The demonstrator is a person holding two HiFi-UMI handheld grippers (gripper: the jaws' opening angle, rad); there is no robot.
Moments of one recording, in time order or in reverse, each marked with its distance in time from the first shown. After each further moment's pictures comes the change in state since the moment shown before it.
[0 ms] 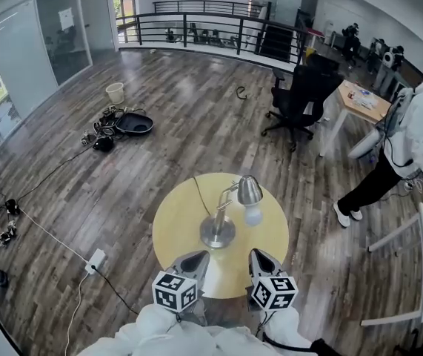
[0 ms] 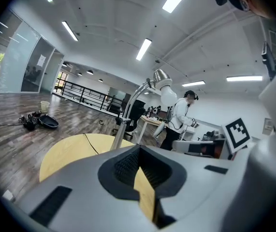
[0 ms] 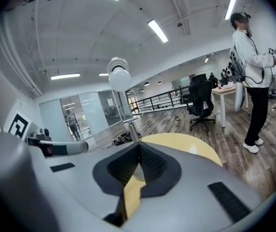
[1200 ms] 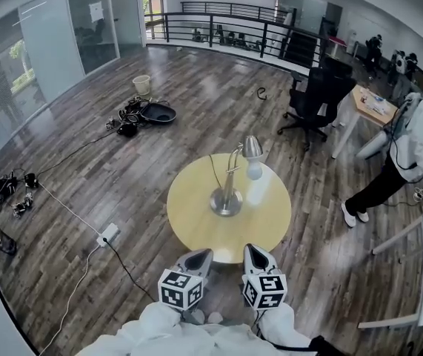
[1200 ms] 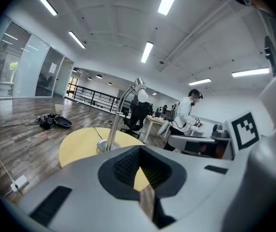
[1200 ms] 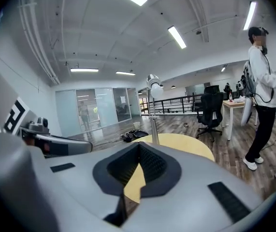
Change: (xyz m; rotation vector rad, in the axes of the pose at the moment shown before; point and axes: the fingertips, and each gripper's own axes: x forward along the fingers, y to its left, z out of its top) left arm -0.118 -0.110 -0.063 -0.010 -0.023 0.135; right arm -0.137 0.069 -0.037 -0.175 -0.016 0.098
